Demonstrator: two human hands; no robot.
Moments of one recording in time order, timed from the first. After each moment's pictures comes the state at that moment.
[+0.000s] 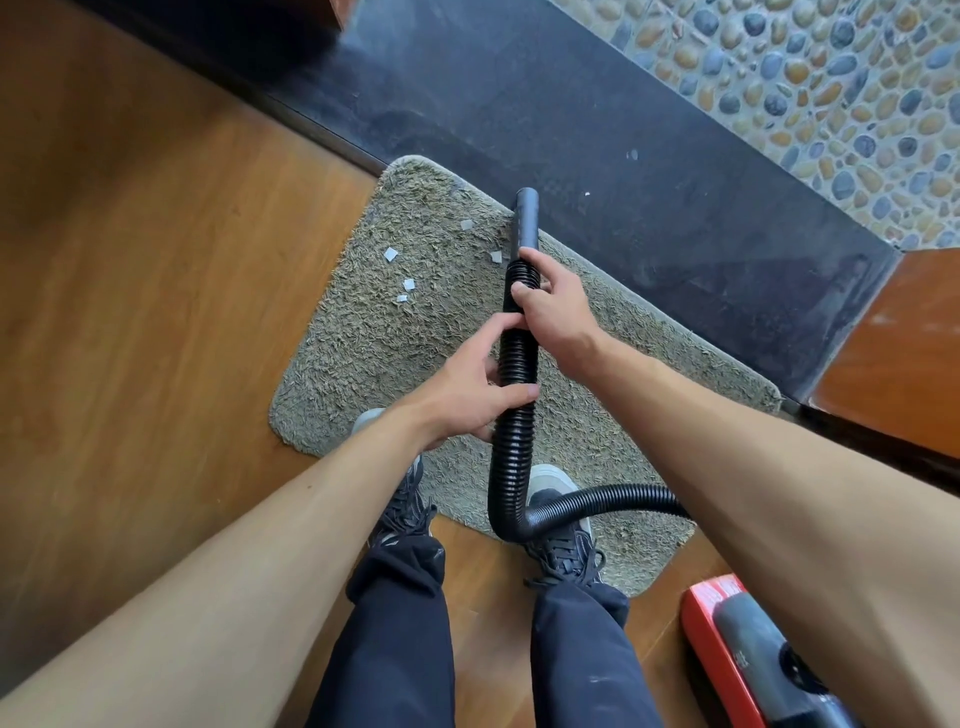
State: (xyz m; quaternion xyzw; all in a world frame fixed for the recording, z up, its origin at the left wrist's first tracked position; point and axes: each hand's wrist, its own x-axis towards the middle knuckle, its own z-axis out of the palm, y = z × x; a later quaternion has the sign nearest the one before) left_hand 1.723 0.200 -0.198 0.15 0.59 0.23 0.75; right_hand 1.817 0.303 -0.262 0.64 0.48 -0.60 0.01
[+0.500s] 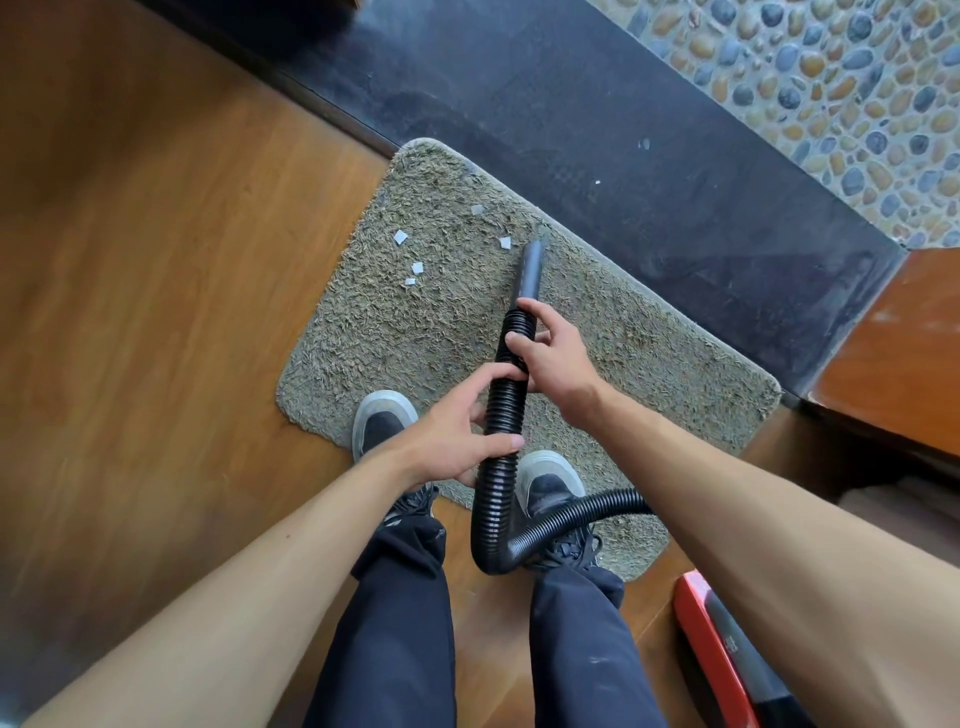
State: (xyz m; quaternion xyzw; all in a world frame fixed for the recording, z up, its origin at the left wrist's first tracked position) left_hand 1.729 0.142 -0.194 0.12 0.56 0.21 0.79; right_hand 1.844 0.251 -0.243 0.63 0.42 -0.65 0.06
